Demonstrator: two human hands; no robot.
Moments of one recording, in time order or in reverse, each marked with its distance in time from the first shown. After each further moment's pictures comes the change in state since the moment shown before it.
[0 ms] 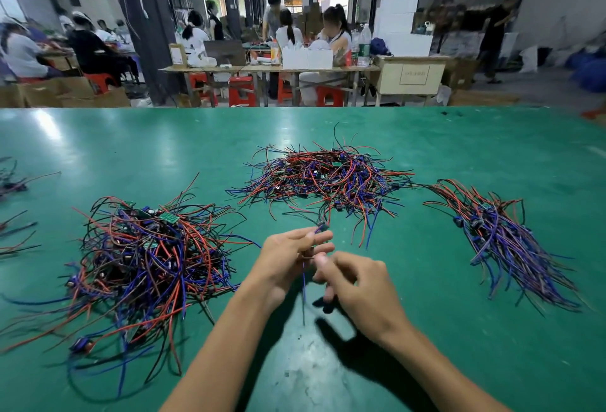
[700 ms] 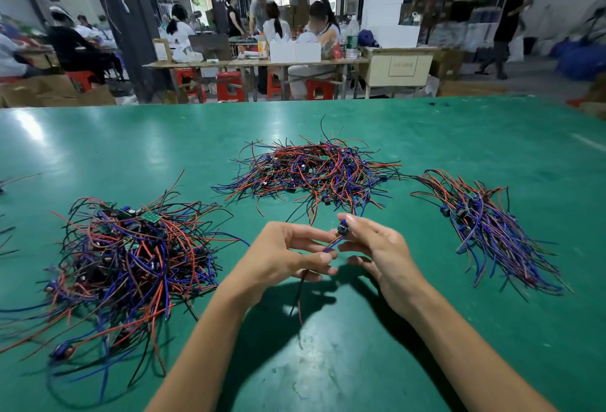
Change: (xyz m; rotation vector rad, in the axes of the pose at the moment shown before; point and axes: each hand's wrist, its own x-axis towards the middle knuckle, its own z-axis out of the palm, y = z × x) left_hand -0.022 0.012 0.000 0.515 -0.283 0.118; right_hand 0.030 0.009 -0.037 0.672 0.103 0.350
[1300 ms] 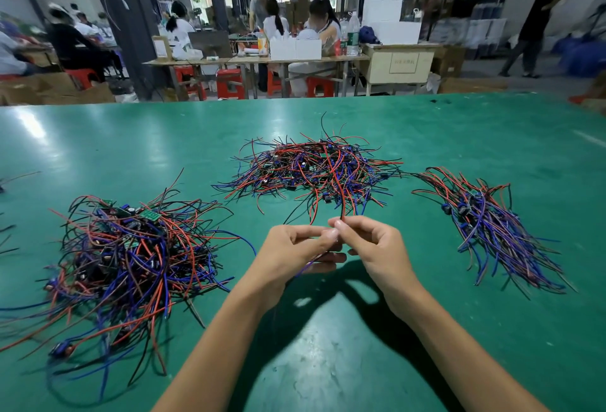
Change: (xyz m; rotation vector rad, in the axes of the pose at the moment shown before) left_hand 0.007 -0.006 0.019 -0.224 0.098 -0.041; right_hand 0.001 0.010 0.003 -0.167 -0.027 -0.282
